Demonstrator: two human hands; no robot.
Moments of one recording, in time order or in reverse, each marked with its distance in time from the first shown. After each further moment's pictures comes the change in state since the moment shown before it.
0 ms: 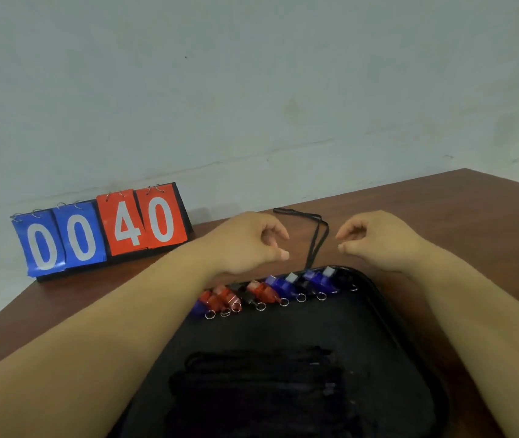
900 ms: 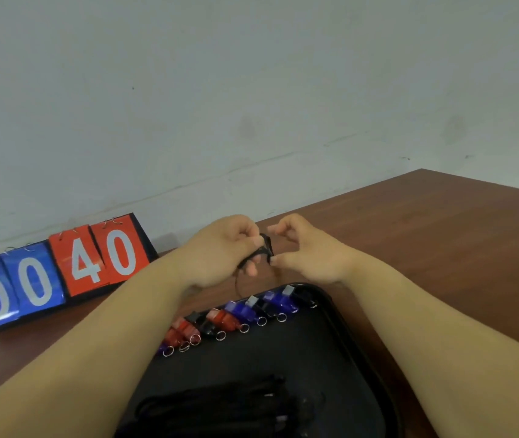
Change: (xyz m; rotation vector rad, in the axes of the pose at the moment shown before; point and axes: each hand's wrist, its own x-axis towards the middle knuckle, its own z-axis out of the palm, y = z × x) left_hand 0.023 0.043 0.007 -0.341 0.022 0.008; right_hand 0.009 -0.015 0.014 0.476 -0.132 -0.082
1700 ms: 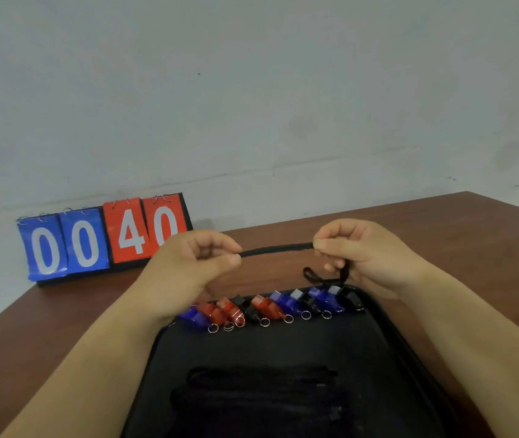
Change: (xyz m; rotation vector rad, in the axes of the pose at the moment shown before) left_hand -0.097 -0.061 -0.048 -0.104 0.415 -0.002; right_hand -0.026 -0.043 0.017 0.611 -0.013 0.056
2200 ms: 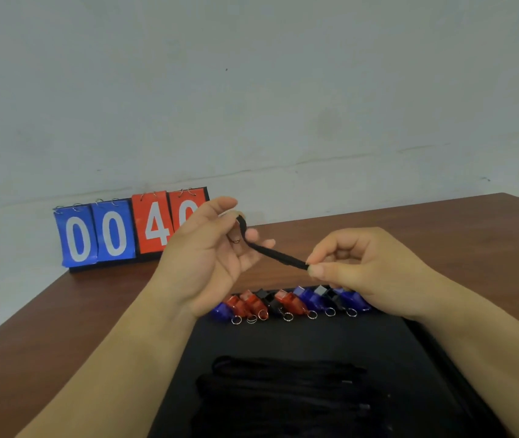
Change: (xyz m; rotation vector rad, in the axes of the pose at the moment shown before) left_hand -0.008 0.019 0.007 -1.109 0.015 -0.072; right_hand -0.030 -0.013 0.041 -0.512 -0.131 -0.193
